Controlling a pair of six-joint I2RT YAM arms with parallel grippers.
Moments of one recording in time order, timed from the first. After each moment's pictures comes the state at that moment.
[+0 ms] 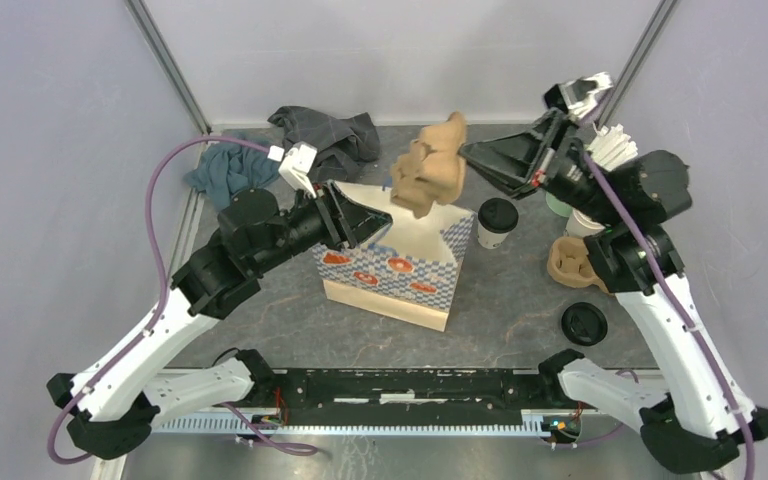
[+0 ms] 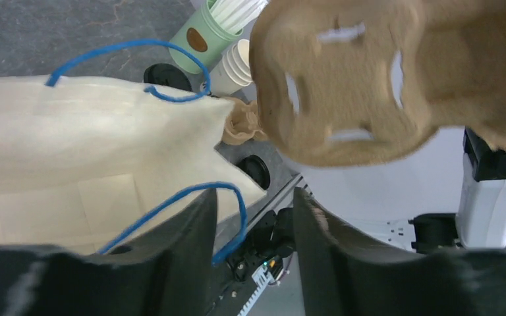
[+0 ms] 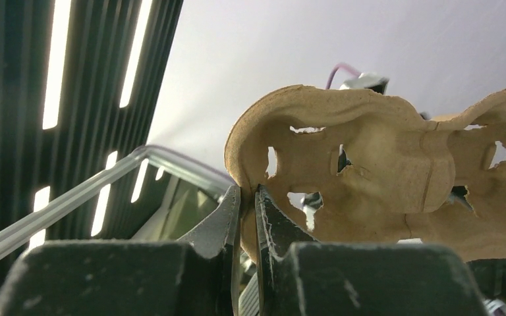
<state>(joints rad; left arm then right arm) -0.82 0.94 1.20 -0.36 0.08 -0.77 0.40 0.99 1.41 0.05 -0.64 1.56</state>
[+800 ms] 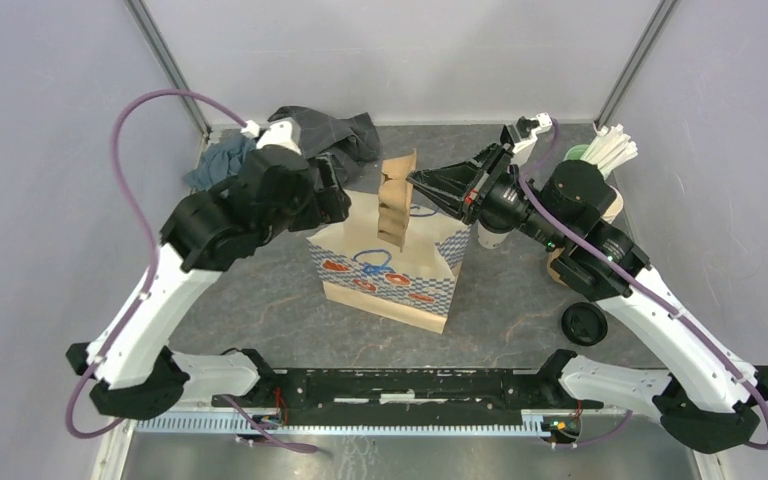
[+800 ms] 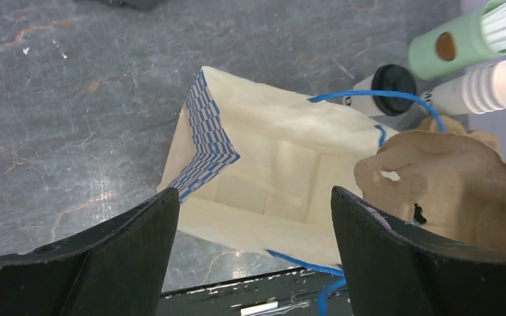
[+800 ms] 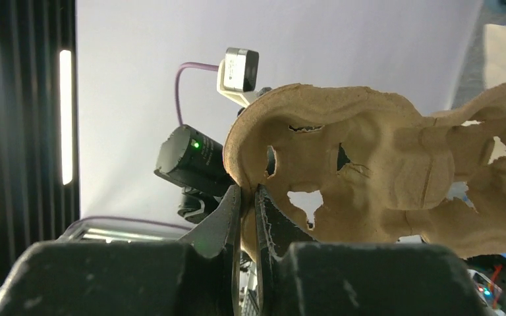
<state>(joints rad) -0.80 1.18 1.75 -1.18 -0.42 -0.72 0.78 1.04 1.36 -0.20 -0.17 1.45</state>
